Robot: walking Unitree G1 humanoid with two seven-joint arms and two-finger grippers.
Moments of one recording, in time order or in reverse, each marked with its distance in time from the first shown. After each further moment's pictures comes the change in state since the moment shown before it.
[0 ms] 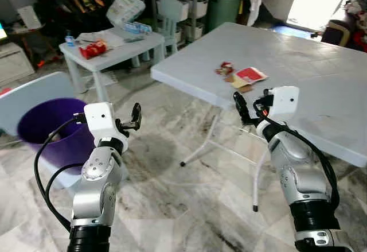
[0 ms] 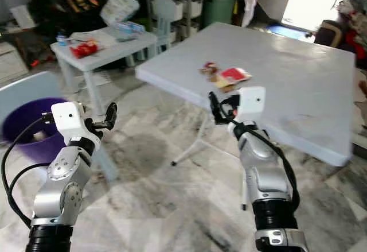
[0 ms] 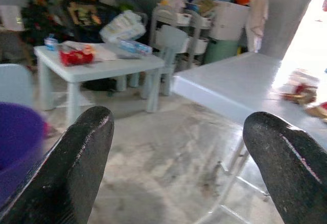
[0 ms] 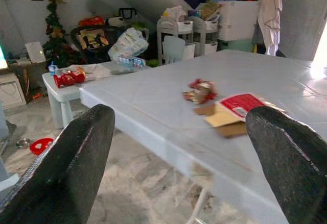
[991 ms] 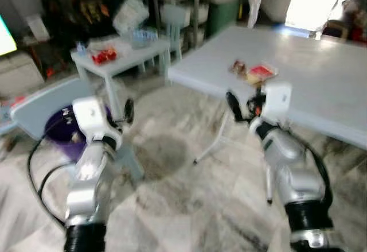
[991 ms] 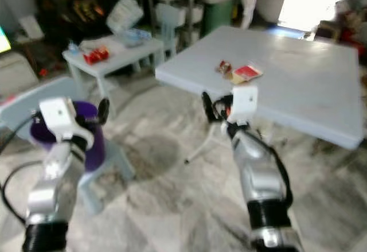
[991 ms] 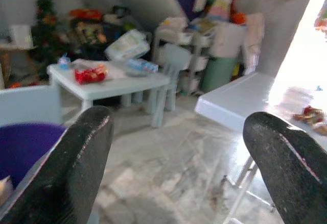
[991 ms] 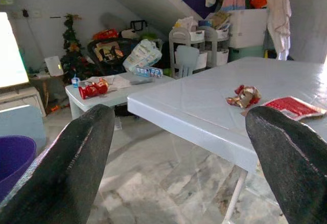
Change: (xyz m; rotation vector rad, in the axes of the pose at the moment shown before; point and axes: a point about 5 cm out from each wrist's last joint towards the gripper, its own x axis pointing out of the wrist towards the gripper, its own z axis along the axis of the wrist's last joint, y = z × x) left arm 0.003 0.004 0.008 -0.050 -0.042 -0.007; right arm 0.001 0.006 0.003 0.005 -0.013 0.011
